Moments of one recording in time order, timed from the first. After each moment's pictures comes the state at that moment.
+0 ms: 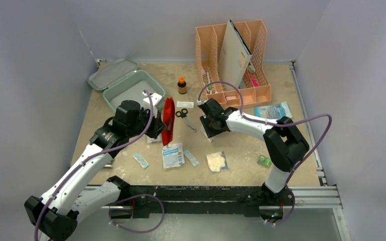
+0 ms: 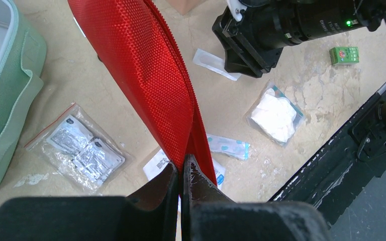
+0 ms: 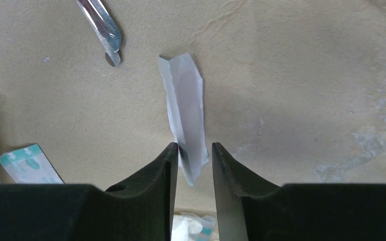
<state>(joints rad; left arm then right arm) -0.52 0.91 0.90 -0.54 0.24 -0.13 0.71 1.73 1.10 -0.49 0.10 0.25</state>
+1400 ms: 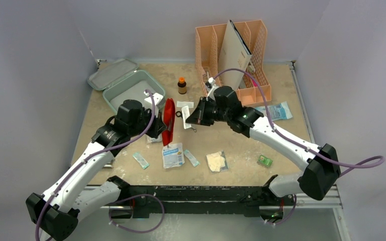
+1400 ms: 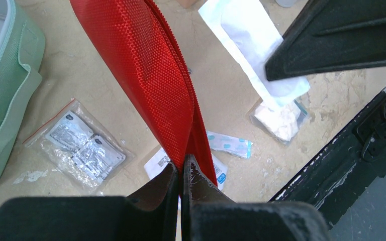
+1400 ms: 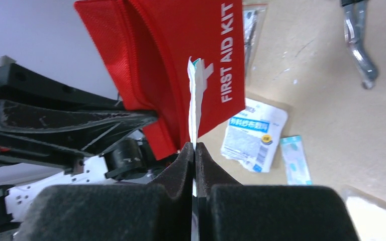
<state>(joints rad) -0.52 0.93 0.90 -0.55 0.23 -0.13 0.74 1.37 1.13 -0.30 -0.28 0.82</state>
